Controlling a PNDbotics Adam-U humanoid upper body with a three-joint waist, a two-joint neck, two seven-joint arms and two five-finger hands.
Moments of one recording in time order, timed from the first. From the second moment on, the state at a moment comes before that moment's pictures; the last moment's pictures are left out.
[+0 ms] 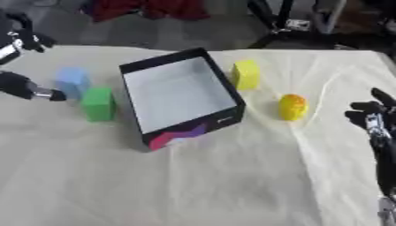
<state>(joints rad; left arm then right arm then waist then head) -0.57 0.80 -0.15 -1.35 -0.71 -0.12 -0.48 -0.03 -0.25 -0.02 -1.85 -0.08 -0.06 -0.07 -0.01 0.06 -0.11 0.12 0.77</state>
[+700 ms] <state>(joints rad) -0.84 0.59 -0.11 -0.85 -1.22 -0.21 -0.46 -0.02 -0.26 -0.01 -1.85 -0.08 -0.06 -0.07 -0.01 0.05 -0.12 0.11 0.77</state>
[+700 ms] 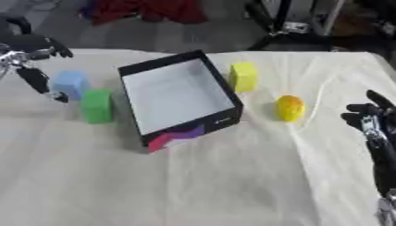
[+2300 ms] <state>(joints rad) -0.89 0.55 -0.03 -0.68 -1.29 -0.16 -0.30 -0.02 -0.26 0.00 -1.84 -0.08 -0.06 -0.06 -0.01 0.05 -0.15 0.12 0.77</state>
